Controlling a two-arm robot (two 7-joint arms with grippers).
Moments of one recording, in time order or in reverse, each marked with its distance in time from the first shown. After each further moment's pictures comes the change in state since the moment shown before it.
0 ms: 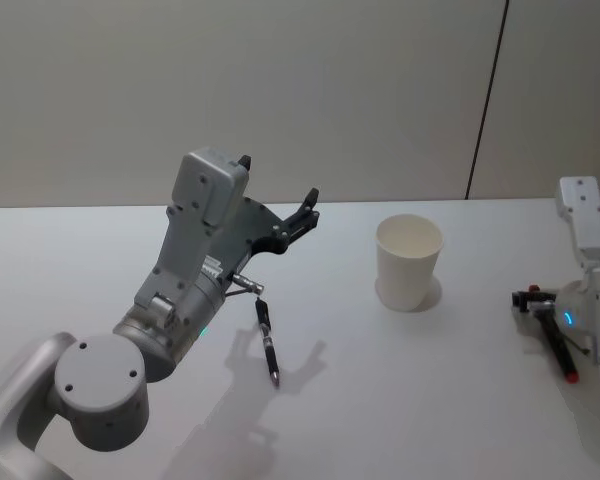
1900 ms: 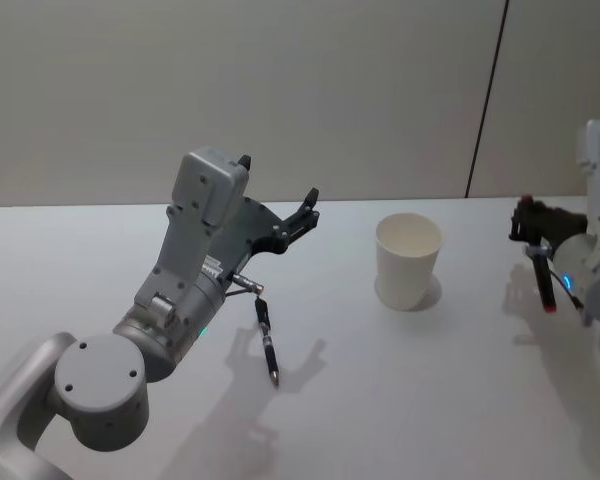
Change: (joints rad) left arm 0.000 0.000 0.000 0.000 0.000 0.000 0.000; right arm -0.105 0.000 0.014 -0.213 0.006 -0.366 0.054
